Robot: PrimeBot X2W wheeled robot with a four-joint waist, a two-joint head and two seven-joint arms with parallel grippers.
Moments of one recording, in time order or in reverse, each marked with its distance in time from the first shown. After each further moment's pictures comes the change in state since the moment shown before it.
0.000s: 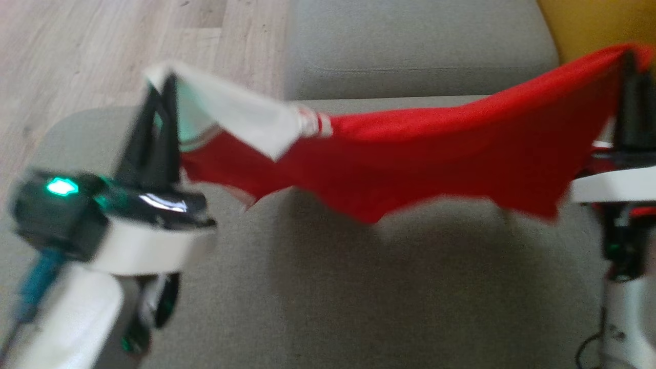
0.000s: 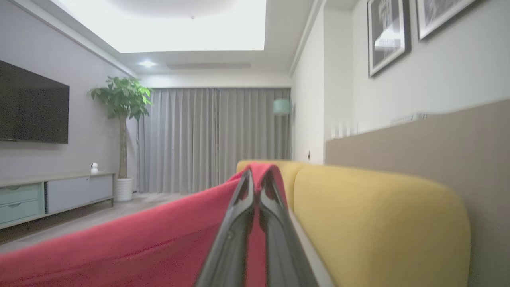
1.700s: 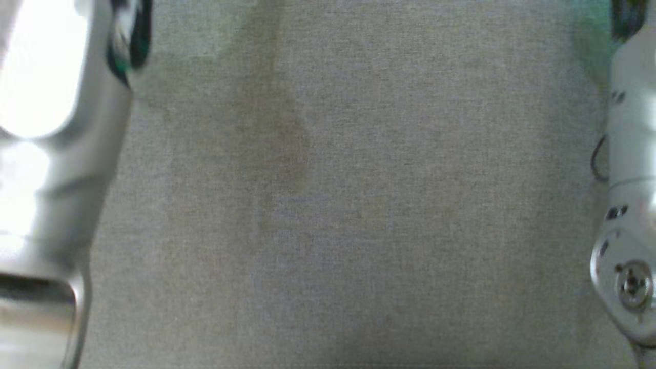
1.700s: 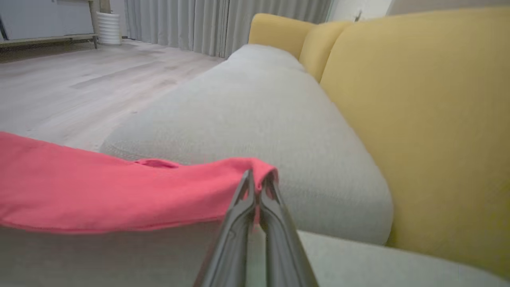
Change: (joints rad) left arm -0.892 -0.155 -0.016 0.802 0.042 -0.248 -0.153; right arm -0.885 -0.029 -0.073 0.816 -0.444 0.000 -0.149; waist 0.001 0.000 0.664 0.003
